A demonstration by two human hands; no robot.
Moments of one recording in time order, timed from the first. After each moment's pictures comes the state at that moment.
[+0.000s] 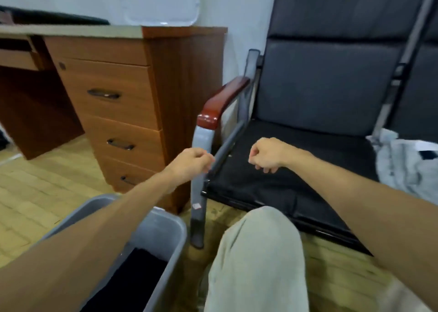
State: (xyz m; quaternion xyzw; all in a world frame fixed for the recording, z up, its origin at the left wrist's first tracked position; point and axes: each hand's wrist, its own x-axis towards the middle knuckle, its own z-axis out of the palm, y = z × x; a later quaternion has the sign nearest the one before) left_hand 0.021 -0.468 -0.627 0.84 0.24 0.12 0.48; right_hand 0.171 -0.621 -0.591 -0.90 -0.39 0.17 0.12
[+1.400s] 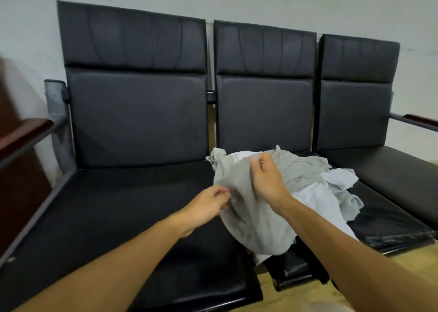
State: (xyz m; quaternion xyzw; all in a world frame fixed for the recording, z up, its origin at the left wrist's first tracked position) left_hand 0.297 -0.759 -0.634 0.81 -0.07 -0.11 0.57; right_hand 0.317 -0.920 -0.595 -0.85 -0.06 -0.16 0.50
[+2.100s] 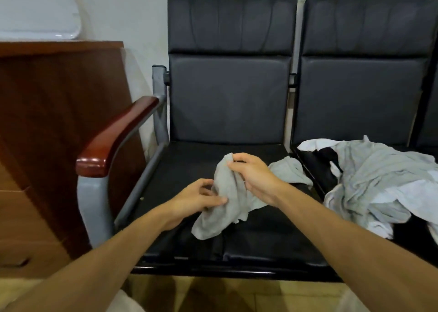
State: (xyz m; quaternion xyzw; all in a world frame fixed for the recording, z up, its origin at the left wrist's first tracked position) left_hand 0.196 -0.564 -0.653 0.80 0.07 -0.08 0.59; right_hand 0.275 -0.726 -0.620 -0.74 -0.16 0.19 0.63
